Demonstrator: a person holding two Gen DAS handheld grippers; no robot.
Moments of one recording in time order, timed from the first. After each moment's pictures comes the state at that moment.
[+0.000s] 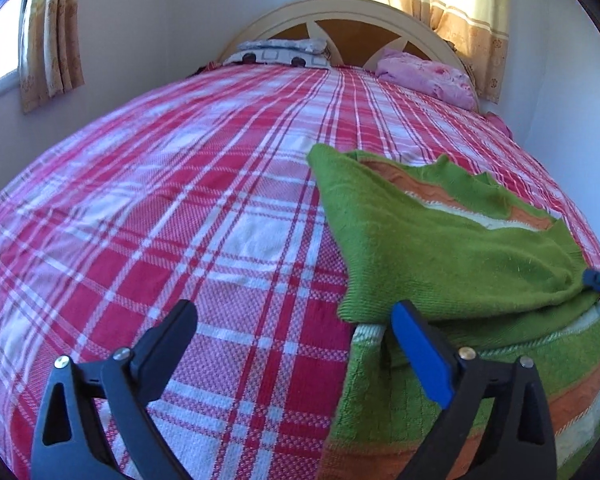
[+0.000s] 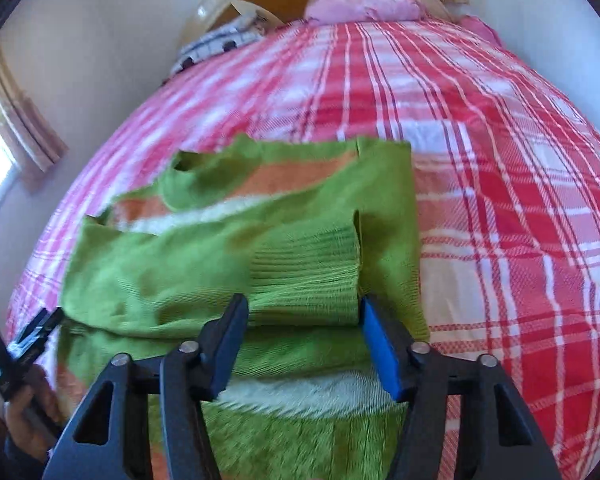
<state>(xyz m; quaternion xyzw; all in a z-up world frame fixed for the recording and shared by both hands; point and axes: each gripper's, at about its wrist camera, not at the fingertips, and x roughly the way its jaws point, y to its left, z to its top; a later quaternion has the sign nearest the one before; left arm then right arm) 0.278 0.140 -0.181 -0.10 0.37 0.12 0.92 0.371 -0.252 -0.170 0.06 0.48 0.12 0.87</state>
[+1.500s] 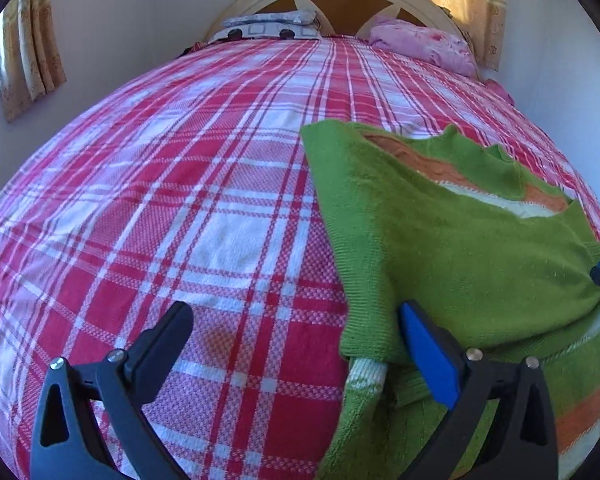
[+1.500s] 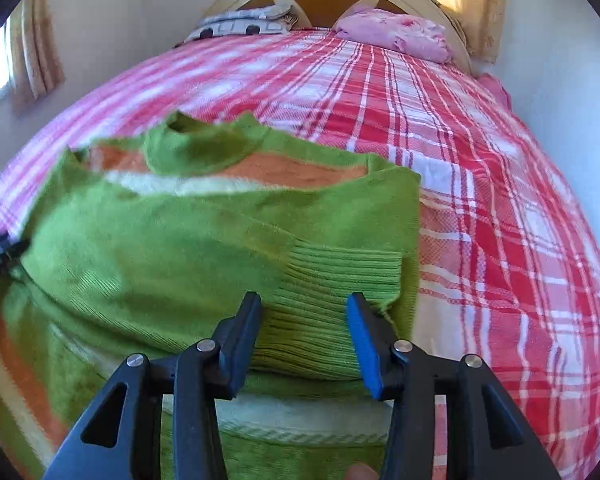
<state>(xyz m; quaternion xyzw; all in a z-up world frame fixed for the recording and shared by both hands) 0.311 0.132 -0.187 -0.06 0.41 0.11 0.90 0.368 -0.229 -0.179 -0.09 0.44 0.10 0.89</state>
